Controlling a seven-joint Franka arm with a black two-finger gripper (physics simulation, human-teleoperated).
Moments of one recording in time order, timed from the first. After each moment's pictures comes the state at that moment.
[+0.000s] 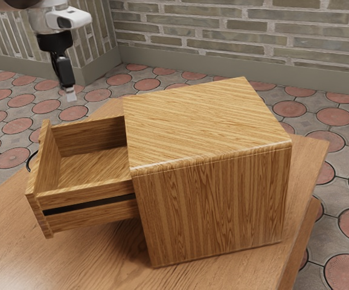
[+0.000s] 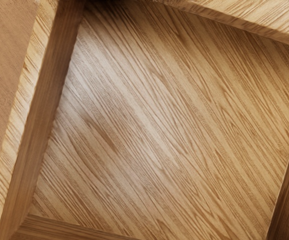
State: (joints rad) arm 0.22 0.03 -0.14 -1.44 -0.03 1.35 0.70
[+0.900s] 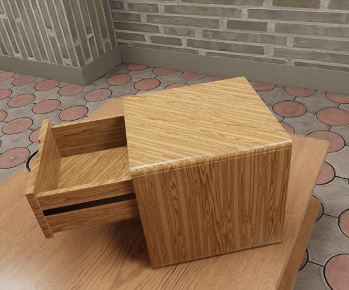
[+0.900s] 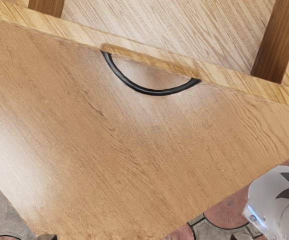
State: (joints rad) arm 0.24 -0.36 0.03 -1.66 0.15 1.17 0.92
